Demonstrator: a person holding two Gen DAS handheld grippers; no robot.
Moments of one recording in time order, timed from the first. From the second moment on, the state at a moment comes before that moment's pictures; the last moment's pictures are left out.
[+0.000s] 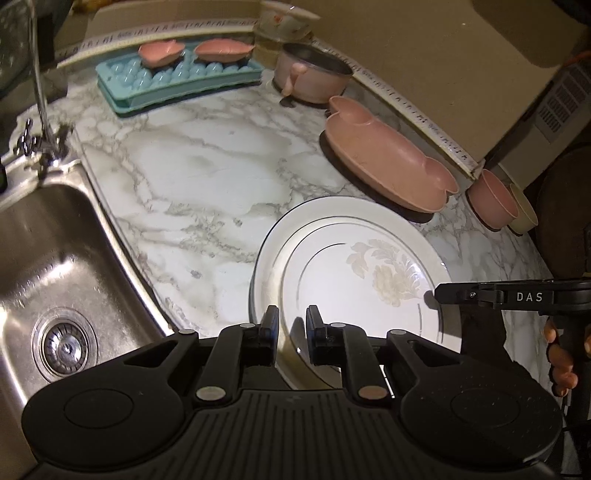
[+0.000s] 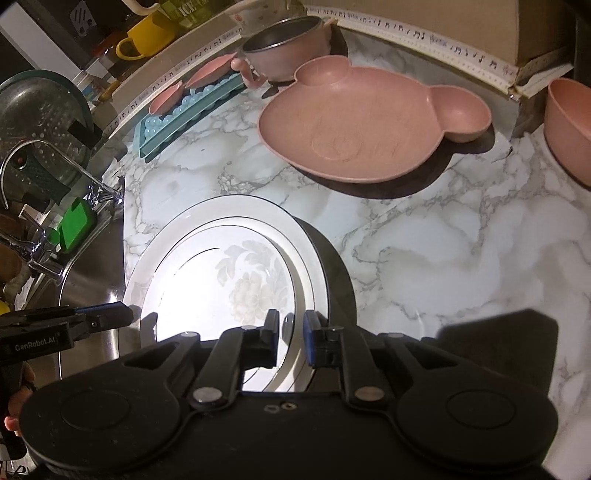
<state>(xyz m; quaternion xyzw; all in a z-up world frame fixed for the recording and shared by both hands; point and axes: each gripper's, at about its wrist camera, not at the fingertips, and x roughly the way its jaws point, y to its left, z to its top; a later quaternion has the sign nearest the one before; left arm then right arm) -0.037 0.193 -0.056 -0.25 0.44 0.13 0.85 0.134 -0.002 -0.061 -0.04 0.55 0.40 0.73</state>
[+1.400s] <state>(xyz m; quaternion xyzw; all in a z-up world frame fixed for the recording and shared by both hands) 0.074 0.115 0.004 -0.10 0.35 0.07 0.93 0.130 -0.088 0.020 0.00 0.38 0.30 0.87</state>
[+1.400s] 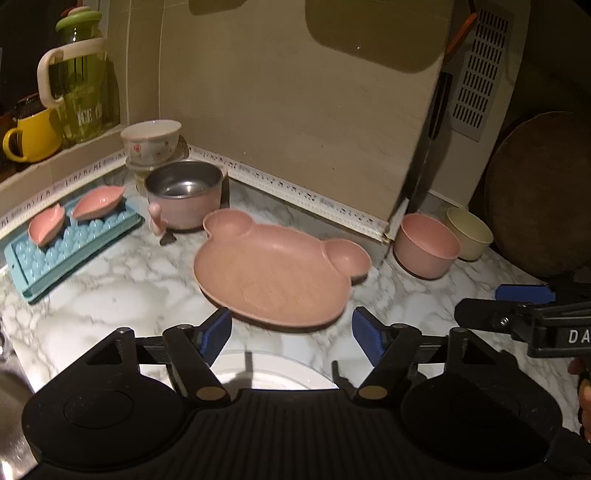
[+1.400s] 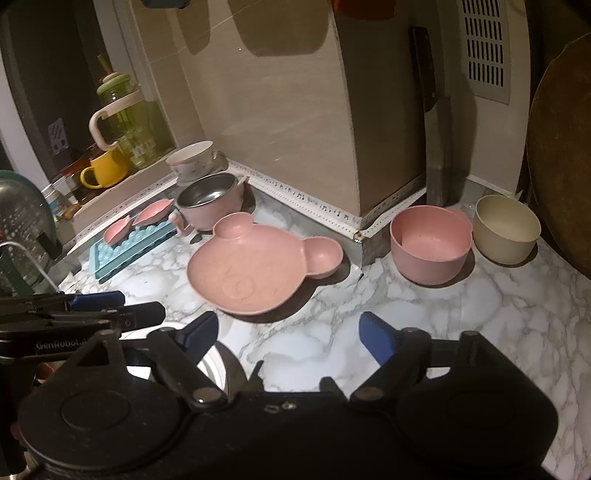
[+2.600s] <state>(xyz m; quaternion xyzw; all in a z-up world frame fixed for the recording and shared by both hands) 0.221 0.225 -0.075 -0.11 0.43 0.16 0.88 0.237 -0.010 -0.066 0.03 0.49 0.21 0.84</state>
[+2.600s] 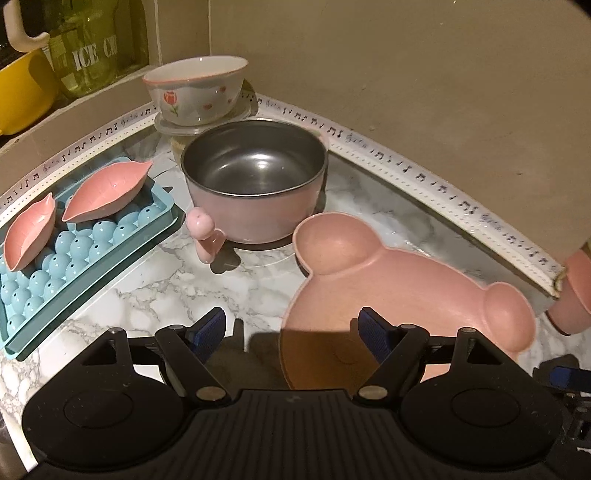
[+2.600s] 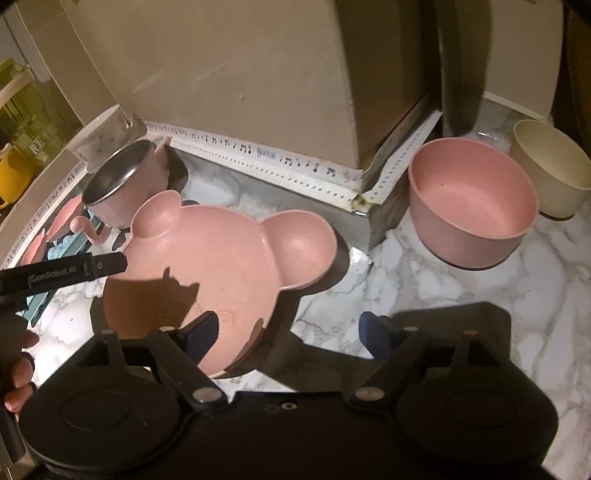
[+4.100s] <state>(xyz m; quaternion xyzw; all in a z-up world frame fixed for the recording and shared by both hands) 0.177 0.212 -0.062 -0.13 0.46 0.11 0.87 0.228 -0.018 -0.063 0.03 0.52 0.27 0.81</state>
